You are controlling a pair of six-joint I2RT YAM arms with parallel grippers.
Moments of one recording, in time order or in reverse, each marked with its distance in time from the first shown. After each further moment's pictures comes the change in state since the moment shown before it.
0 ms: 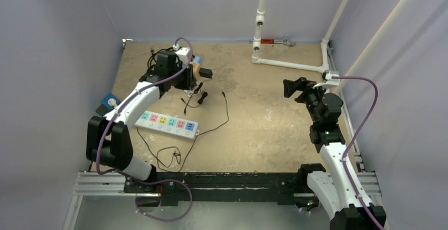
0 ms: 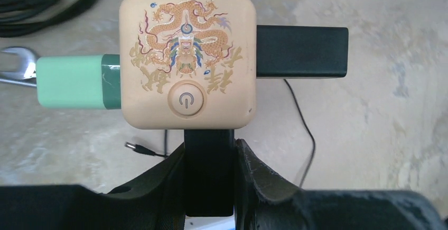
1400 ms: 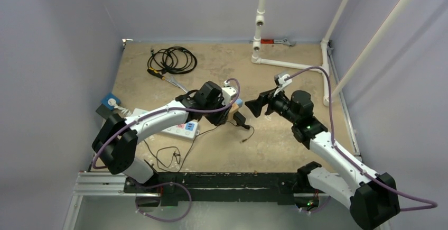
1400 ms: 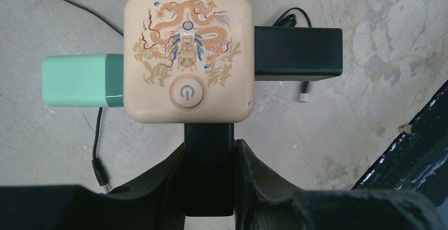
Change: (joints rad) left arm -0.525 0.000 -0.137 -0.034 -0.066 0.086; right arm 0.382 0.180 0.030 0.007 -0.236 -0.139
